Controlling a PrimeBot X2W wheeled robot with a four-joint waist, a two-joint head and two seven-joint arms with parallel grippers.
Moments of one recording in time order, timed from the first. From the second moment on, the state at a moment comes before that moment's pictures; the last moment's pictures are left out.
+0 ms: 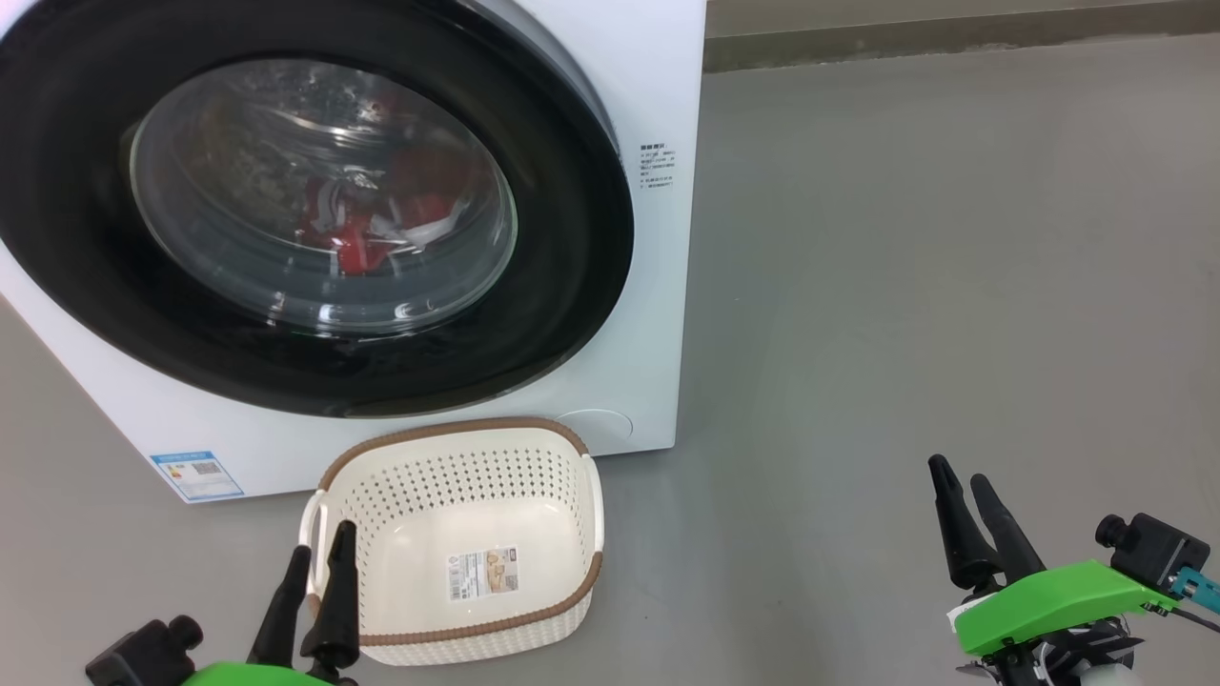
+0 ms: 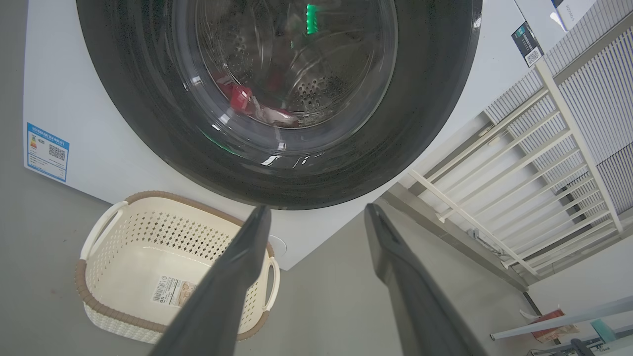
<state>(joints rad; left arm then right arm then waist) -0.04 0.03 0.02 0.25 -0.80 -0.10 -0.08 -0.07 -0.03 -0.02 0.34 0.88 0.13 -0.08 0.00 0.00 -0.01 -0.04</state>
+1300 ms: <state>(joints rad) -0.06 0.03 0.00 0.23 -0.34 -0.08 -0.20 -0.12 -0.05 0.05 0.34 0.43 0.13 -0.20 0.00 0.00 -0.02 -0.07</state>
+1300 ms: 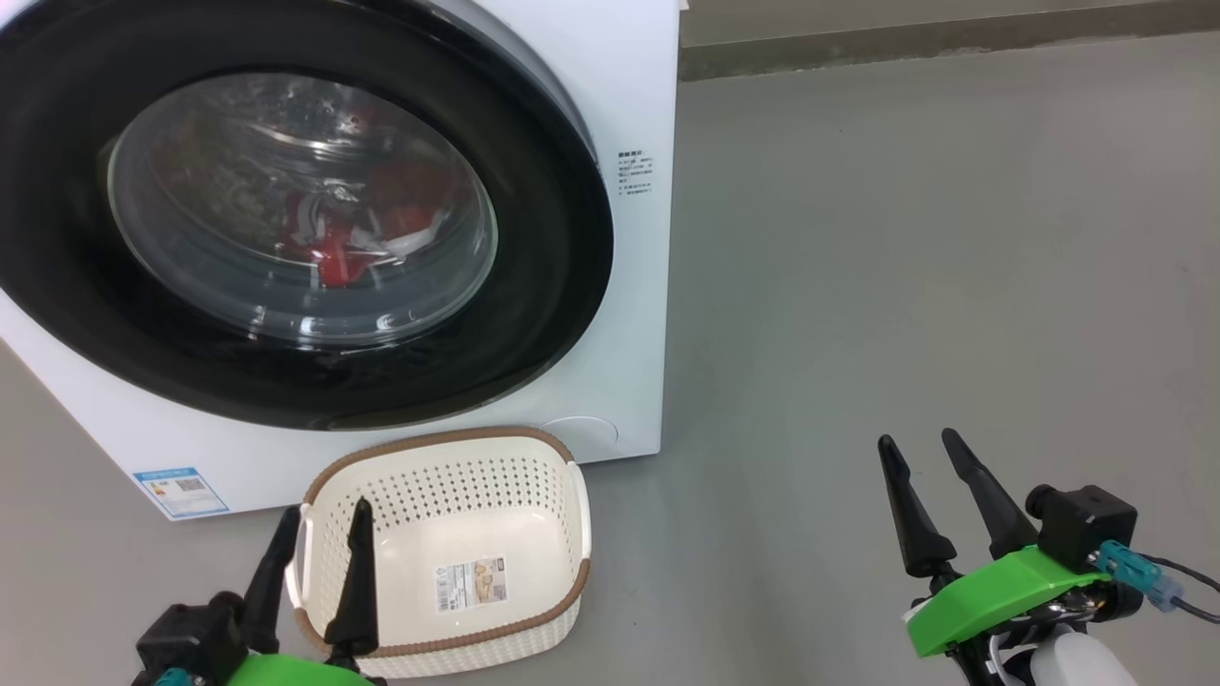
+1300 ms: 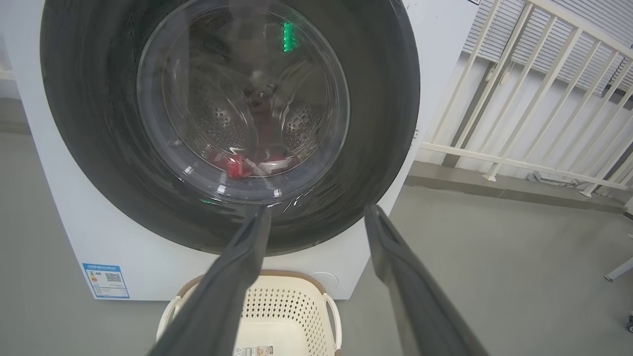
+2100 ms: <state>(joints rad) -0.07 0.04 -0.02 0.23 -0.13 -0.05 -0.25 -0.13 -0.06 0.09 0.34 0.21 0.13 -0.25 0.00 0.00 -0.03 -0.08</state>
